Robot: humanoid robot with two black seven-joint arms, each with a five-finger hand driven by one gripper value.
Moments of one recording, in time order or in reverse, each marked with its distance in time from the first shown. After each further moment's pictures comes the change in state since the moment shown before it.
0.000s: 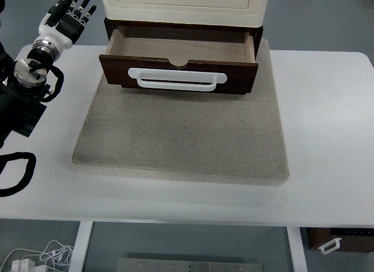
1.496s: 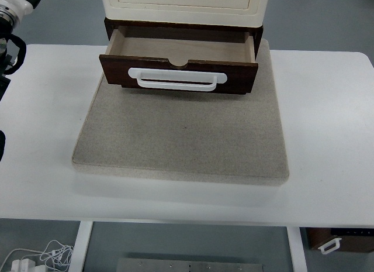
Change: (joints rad) left arm -0.106 0.147 0.004 -0.022 0.012 -0.022 0.002; right arm 0.000 0.000 0.000 0.000 0.000 0.000 0.000
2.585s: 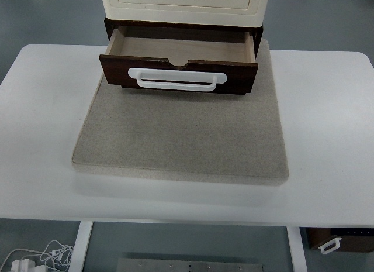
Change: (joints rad) left arm -0.103 0.287 0.033 -0.738 0.278 0.020 0.004; right arm 0.000 0.000 0.000 0.000 0.000 0.000 0.000
